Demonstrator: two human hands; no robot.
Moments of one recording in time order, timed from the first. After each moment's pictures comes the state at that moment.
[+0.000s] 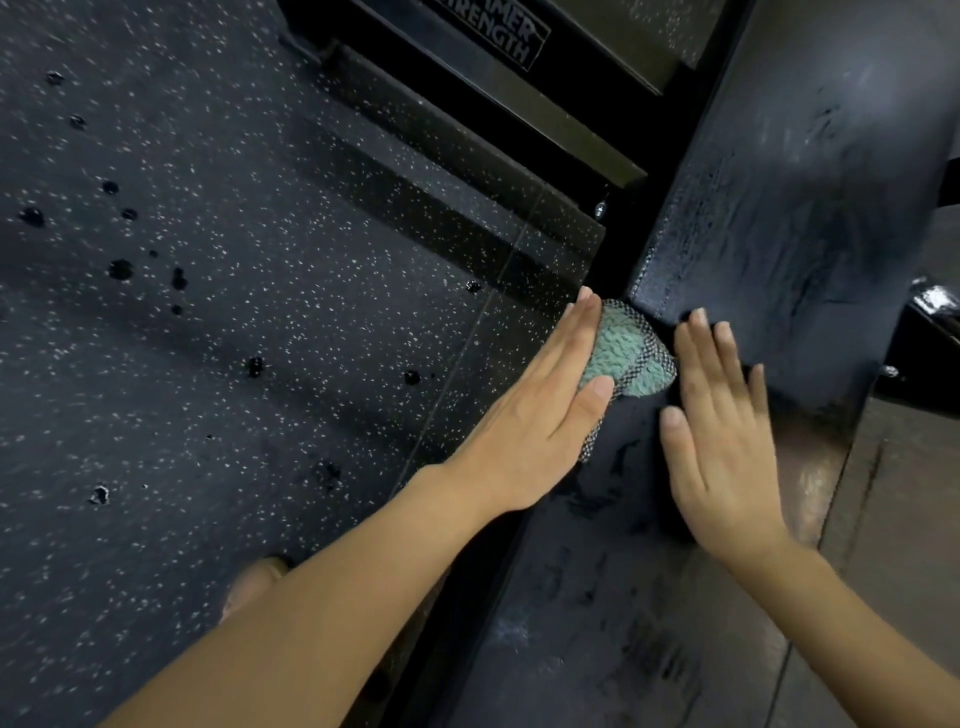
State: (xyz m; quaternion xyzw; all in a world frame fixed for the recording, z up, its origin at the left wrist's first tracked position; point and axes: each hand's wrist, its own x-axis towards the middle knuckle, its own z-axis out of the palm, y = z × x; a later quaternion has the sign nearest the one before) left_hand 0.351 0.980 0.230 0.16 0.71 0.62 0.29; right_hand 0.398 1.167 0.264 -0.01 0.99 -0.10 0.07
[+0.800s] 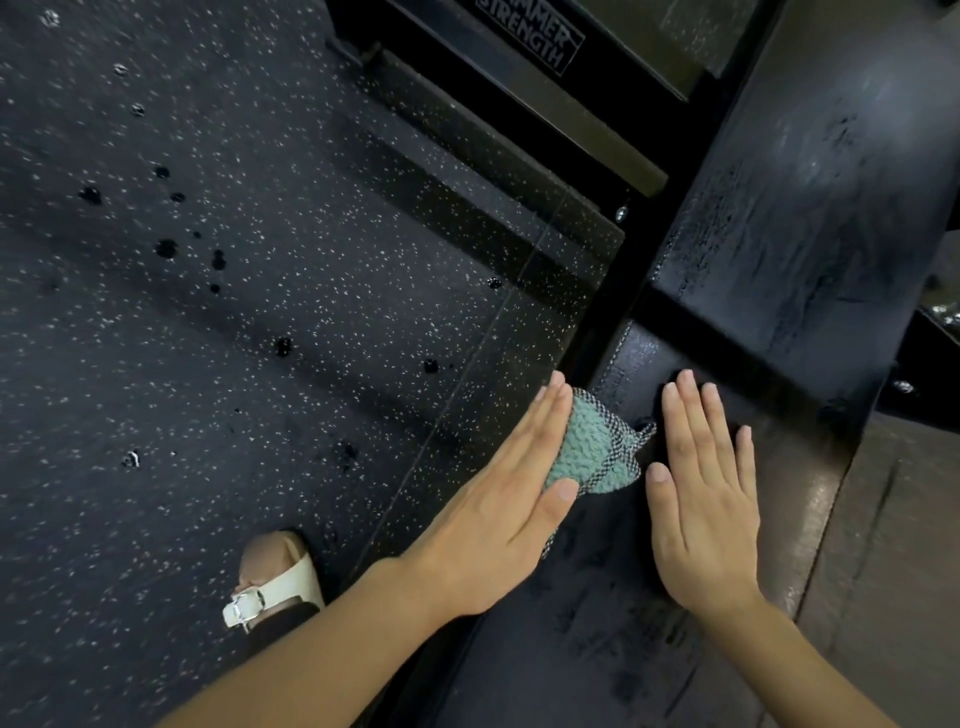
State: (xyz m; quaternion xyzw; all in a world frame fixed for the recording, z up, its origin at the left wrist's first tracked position) left_hand 0.431 0.936 0.247 0.17 0.71 0.60 0.31; right_hand 0.455 1.142 0.261 0.00 0.99 -0.10 0.07
